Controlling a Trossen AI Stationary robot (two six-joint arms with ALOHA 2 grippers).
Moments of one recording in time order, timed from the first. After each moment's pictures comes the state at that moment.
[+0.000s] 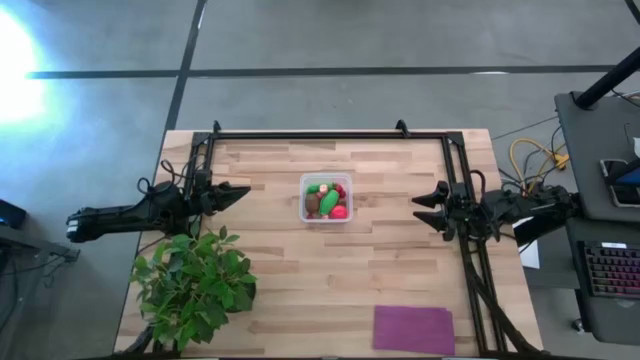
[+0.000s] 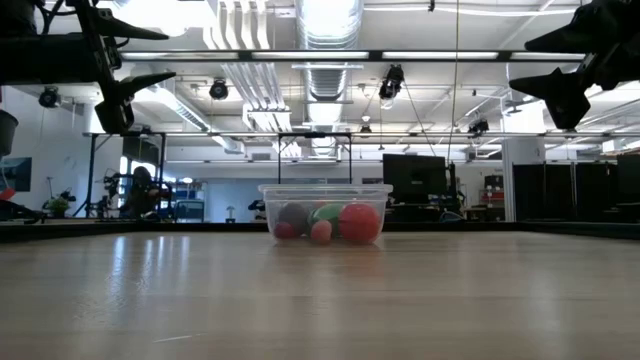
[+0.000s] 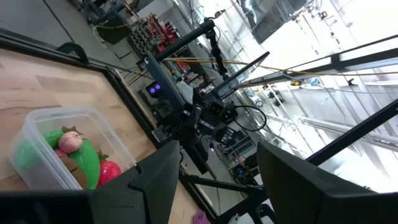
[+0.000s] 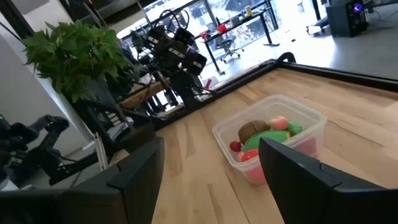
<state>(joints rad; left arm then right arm) 0.11 0.16 0.11 0.18 -0.11 -0.95 0.25 0.00 0.16 -0.18 0.37 0.47</state>
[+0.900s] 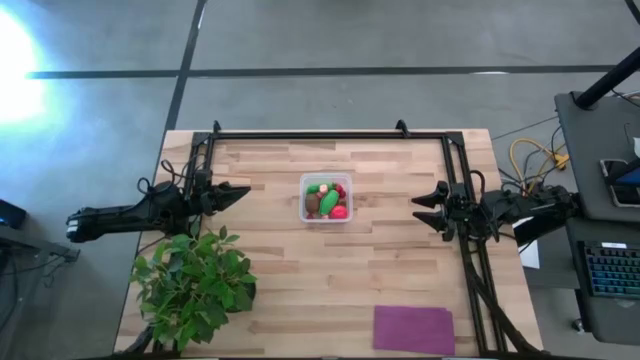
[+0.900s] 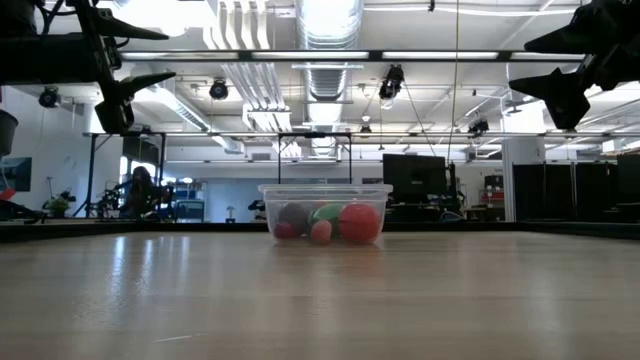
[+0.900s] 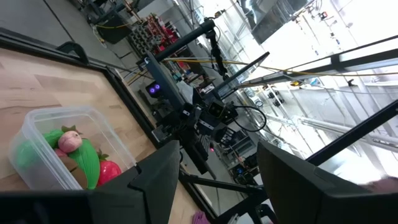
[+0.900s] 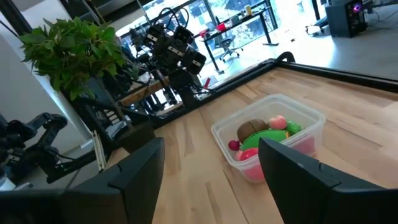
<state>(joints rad) 0.11 0.16 0.11 0.18 -0.11 -0.96 0.25 0.01 0.16 -0.18 0.37 0.46</state>
